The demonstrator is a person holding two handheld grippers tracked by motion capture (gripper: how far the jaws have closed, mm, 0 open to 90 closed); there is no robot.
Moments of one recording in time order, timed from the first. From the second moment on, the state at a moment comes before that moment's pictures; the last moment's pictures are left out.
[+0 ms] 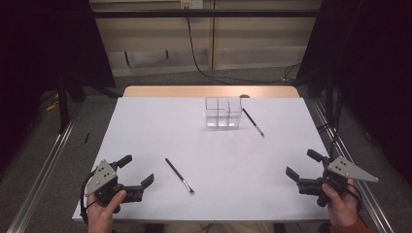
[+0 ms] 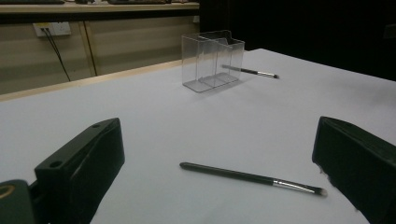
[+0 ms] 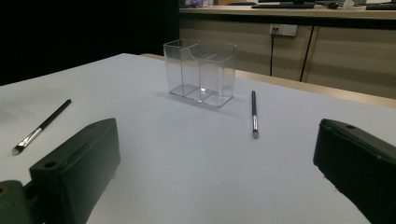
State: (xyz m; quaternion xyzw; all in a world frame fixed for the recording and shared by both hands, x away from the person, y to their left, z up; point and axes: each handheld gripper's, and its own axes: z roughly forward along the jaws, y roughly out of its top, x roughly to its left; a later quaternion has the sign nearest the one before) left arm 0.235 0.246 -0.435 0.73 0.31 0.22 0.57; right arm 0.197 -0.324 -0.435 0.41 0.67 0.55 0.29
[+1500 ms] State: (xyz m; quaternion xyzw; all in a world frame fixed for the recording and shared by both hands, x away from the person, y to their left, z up) left arm 0.298 0.180 -0.399 0.77 0.25 0.19 0.56; right arm 0.201 -0.321 -0.437 0.40 0.68 0.55 0.28
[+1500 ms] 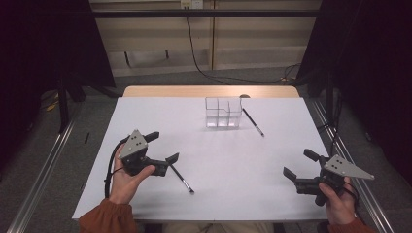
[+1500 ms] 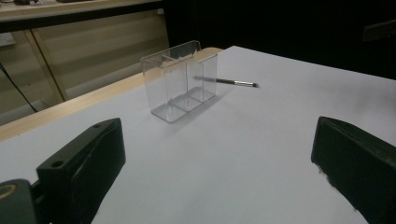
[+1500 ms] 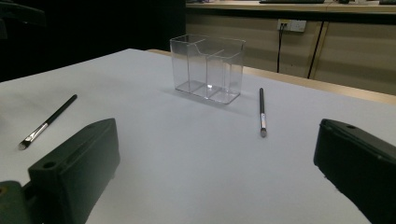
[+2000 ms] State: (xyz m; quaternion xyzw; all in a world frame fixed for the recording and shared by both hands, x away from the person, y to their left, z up) left arm 0.326 0.175 -0.395 0.78 0.26 0.18 0.54; right arm 0.201 -0.320 -0.437 0.40 0.68 0.55 0.28
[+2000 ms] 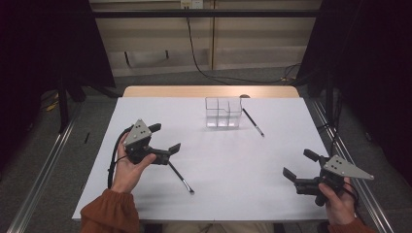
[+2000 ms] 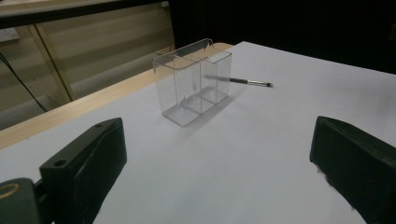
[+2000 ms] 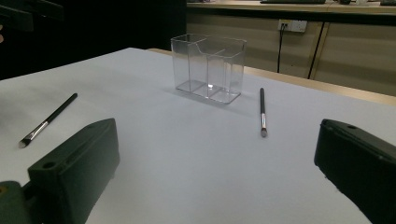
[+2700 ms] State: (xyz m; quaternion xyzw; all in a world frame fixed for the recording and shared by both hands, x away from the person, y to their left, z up) left arm 0.335 0.154 -0.392 0.89 0.20 0.09 0.39; right arm 0.201 -0.319 -0.438 0.39 0.69 0.54 0.28
